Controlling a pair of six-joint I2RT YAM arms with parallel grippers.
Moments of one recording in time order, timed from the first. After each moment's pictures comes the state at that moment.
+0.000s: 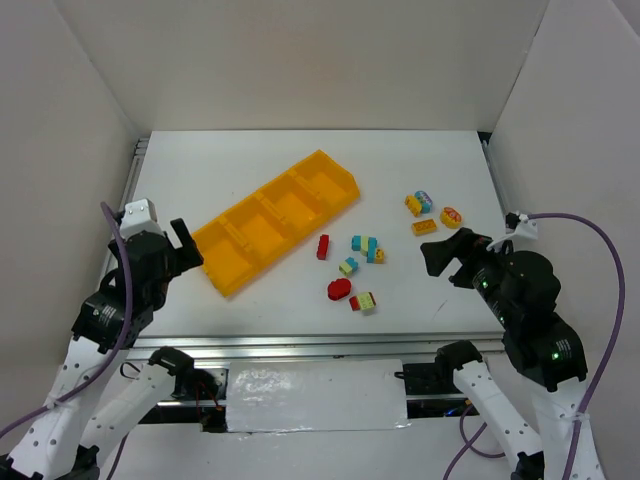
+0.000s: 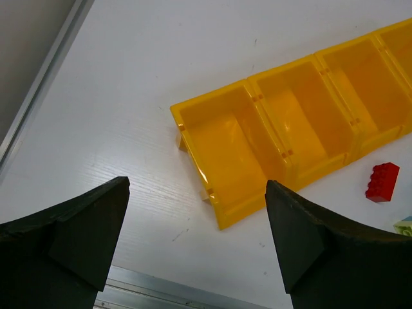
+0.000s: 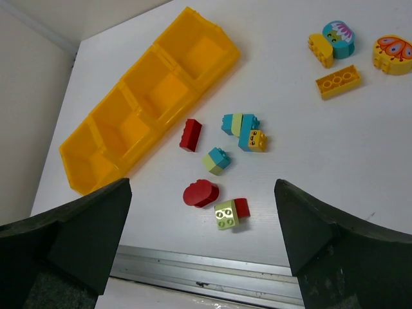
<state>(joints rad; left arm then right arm) -0.37 0.63 0.93 -0.80 -0.54 -0.46 0.26 0.48 1.05 -0.85 0.04 0.52</state>
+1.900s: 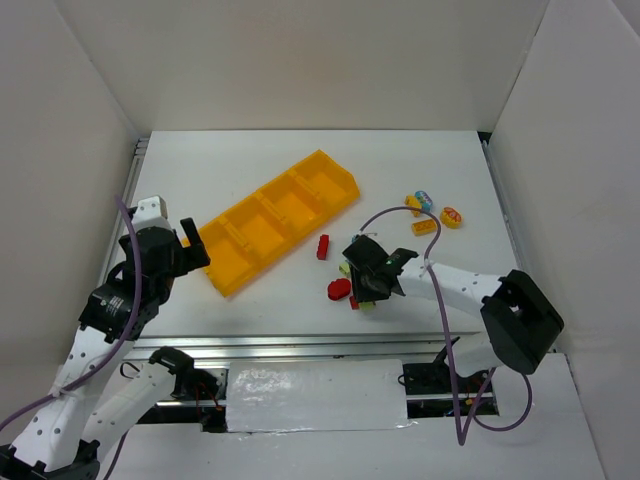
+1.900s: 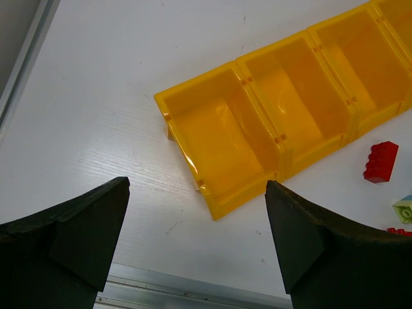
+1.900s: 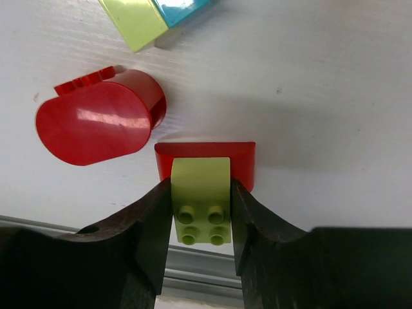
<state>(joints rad) -0.37 0.68 0.93 -0.80 -0.48 -0.45 0.77 1.41 0.77 -0.55 0.18 0.62</state>
